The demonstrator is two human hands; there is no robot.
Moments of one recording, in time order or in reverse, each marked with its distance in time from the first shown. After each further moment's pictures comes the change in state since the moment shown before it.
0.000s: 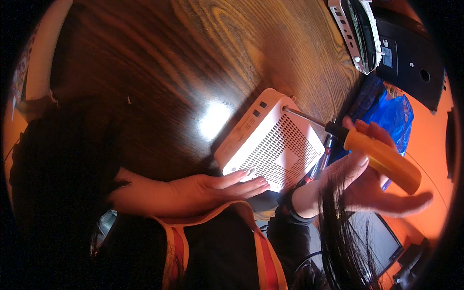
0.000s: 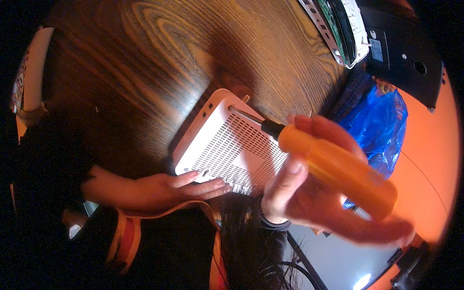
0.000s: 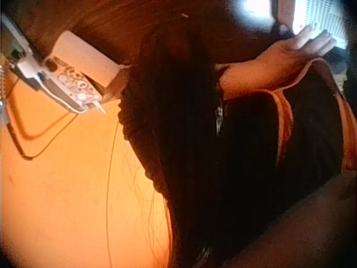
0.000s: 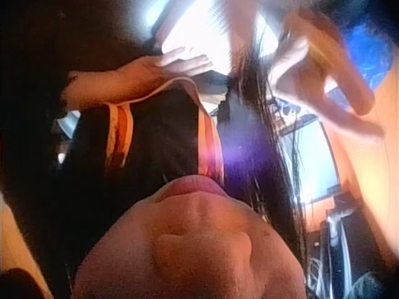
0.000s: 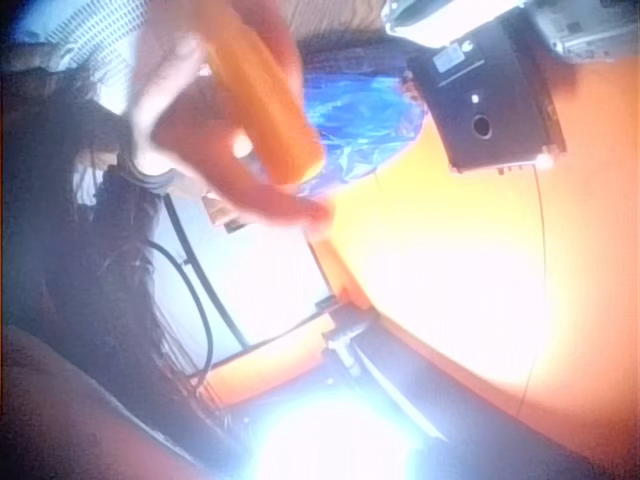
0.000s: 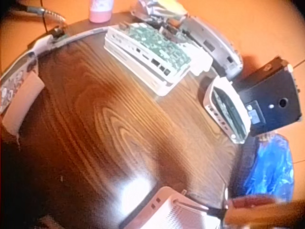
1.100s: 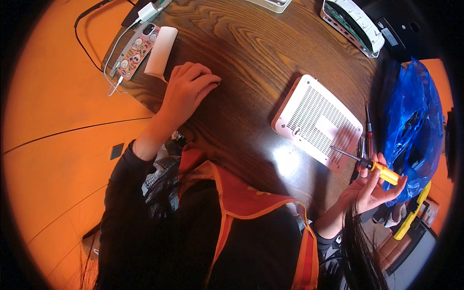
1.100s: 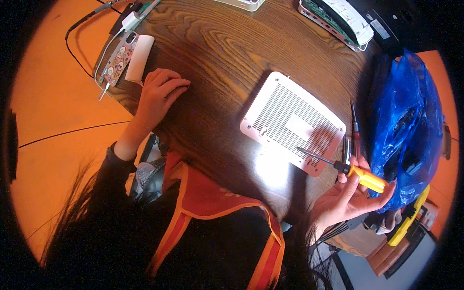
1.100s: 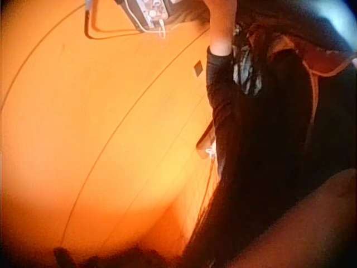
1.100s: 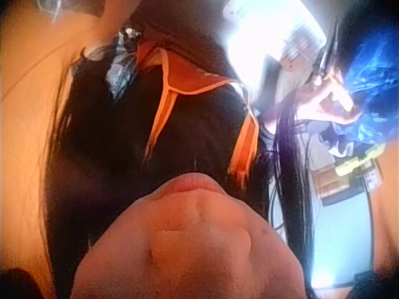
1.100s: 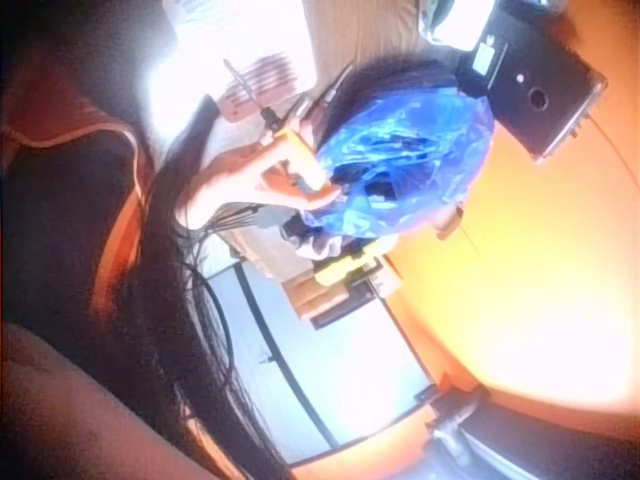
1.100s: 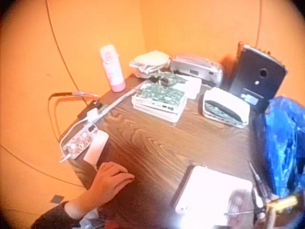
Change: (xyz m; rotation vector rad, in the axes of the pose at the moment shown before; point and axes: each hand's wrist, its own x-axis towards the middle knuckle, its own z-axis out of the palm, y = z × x) left_hand -0.084 -0.085 -0.028 -0.107 0.276 -0.761; right_hand -0.110 -0.003 -0.092 0.373 0.528 0.356
